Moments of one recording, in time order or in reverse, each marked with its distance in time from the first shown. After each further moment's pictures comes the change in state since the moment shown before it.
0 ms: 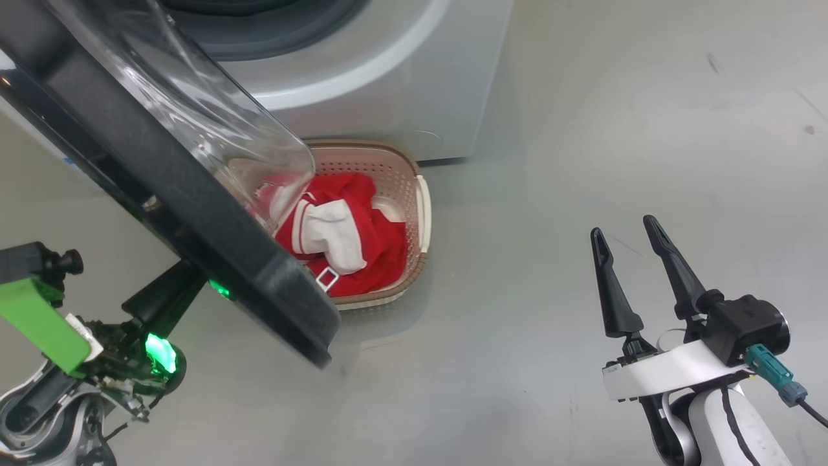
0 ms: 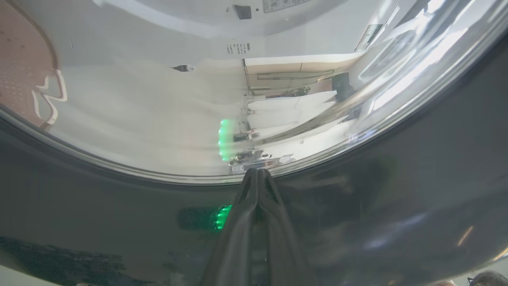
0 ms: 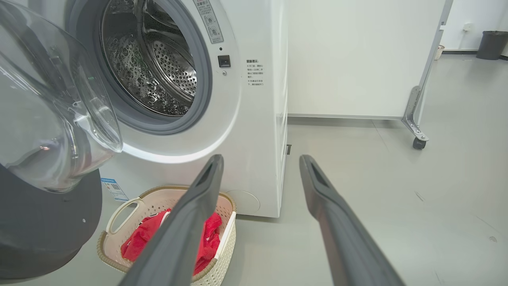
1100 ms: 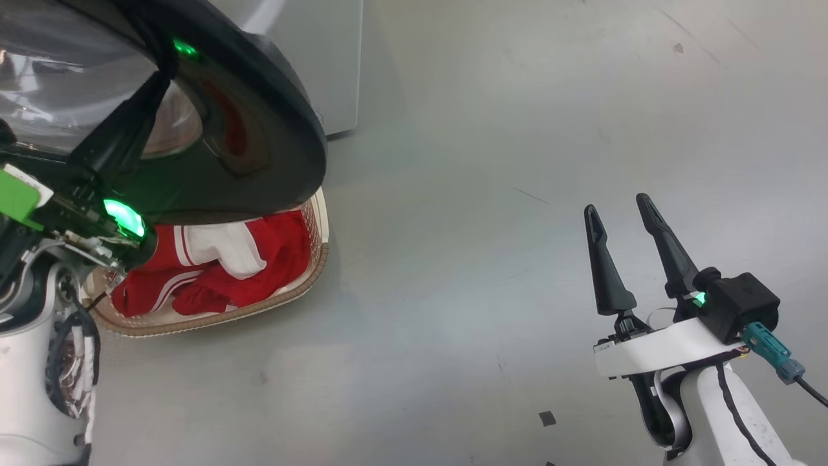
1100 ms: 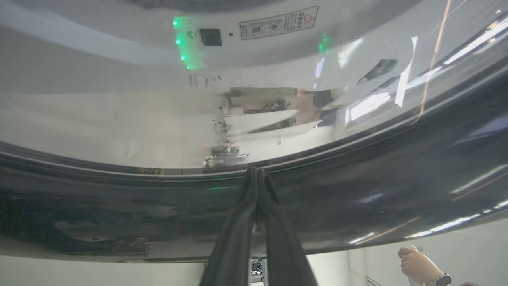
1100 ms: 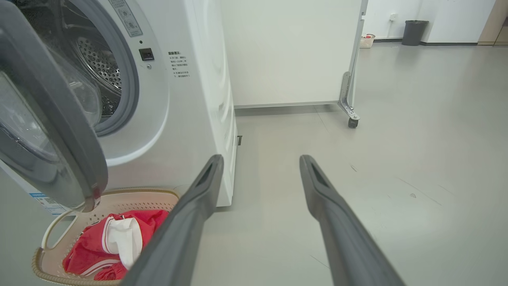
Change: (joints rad) left arm -0.376 -0.051 0.038 0.221 0.049 0.055 -0.138; right arm -0.068 0.026 0.001 0.046 0.034 0.010 -0.012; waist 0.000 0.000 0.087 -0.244
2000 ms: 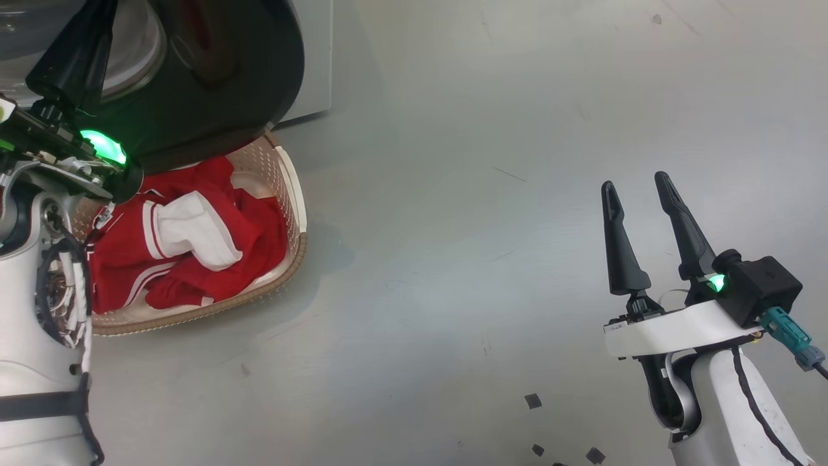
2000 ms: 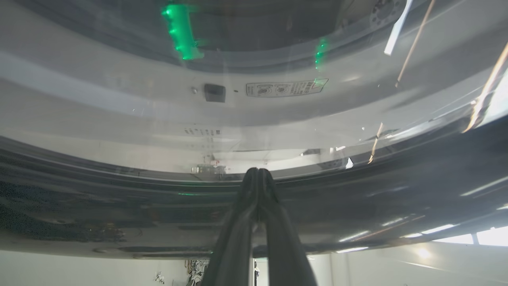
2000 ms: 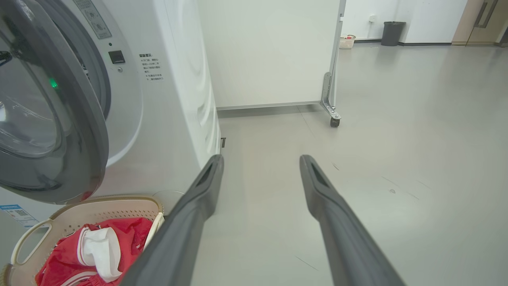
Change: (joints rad) left arm -0.208 -0.043 0.039 0.201 0.014 -0.021 -0.100; right arm -0.035 0.012 -0.041 -0.004 0.009 0.009 0.000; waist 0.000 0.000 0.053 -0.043
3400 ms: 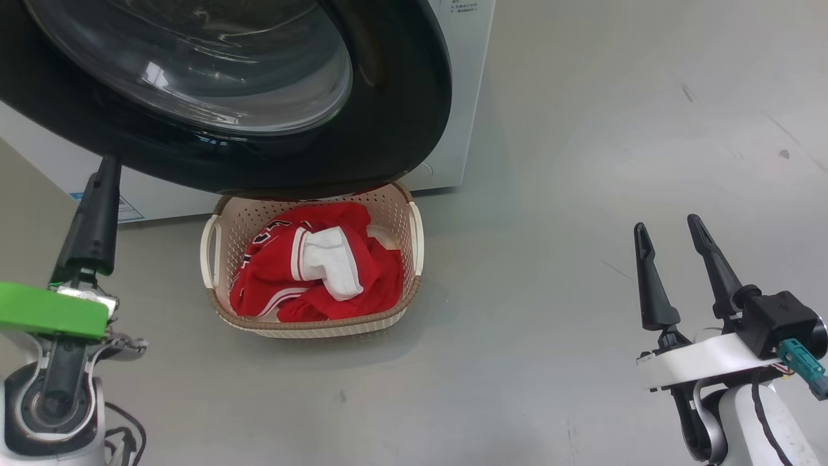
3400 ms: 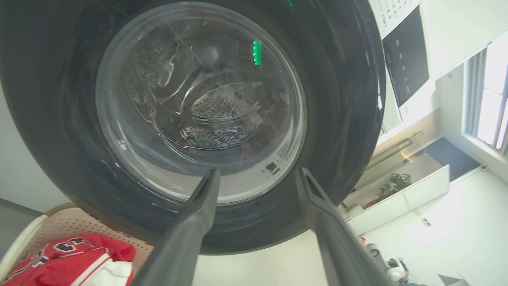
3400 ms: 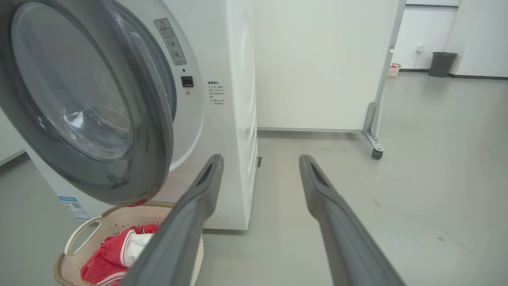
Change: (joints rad) left arm 0.520 -0.058 0.059 -0.467 0.606 -0.033 -0.258; right arm 0.087 -0.039 -0.069 0.026 -0.065 0.000 -0.001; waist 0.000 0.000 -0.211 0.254
